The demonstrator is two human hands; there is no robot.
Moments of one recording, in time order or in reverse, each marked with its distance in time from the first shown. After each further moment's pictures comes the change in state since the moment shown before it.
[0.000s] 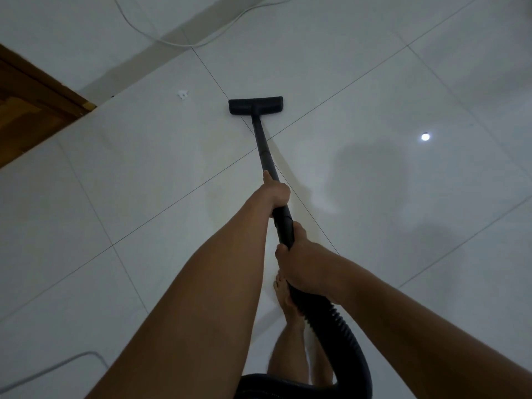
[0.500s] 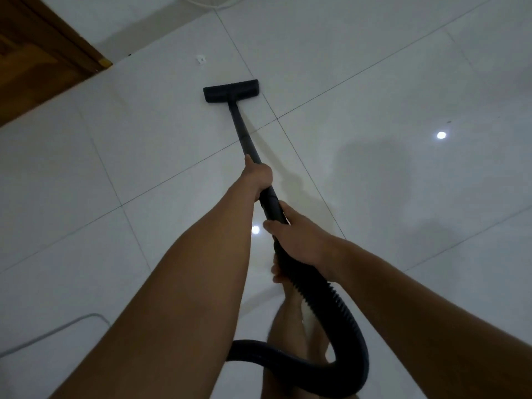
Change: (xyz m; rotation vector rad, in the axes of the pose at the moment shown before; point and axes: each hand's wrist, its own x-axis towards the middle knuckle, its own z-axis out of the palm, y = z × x) left_hand 0.001 -0.075 -0.020 -0.336 0.172 -0.037; right_hand 0.005 0.013 0.043 0.324 -0.145 -0.006
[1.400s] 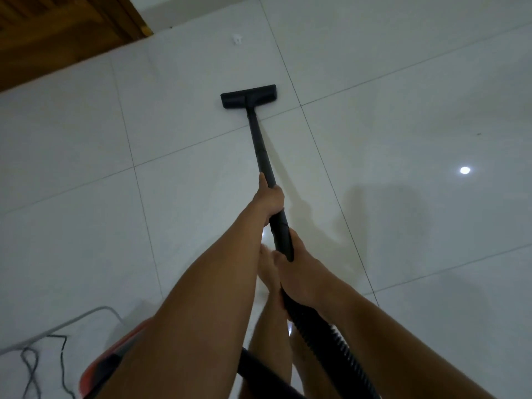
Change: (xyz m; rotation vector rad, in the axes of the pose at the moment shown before) left_hand -0.016 -0.143 0.059 -0.194 -0.018 0.012; right_hand 0.004 0.150 0.021 -0.289 0.008 -0.063
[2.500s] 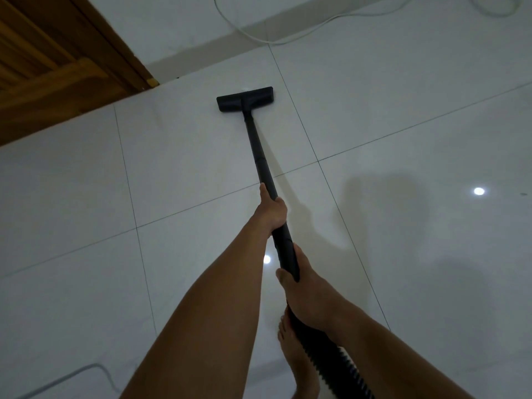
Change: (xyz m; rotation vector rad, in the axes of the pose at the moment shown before) left_hand 0.138 0.152 -0.081 0.105 0.047 0.041; right_hand 0.147 -0.154 -0.045 -0.055 0.019 -0.080
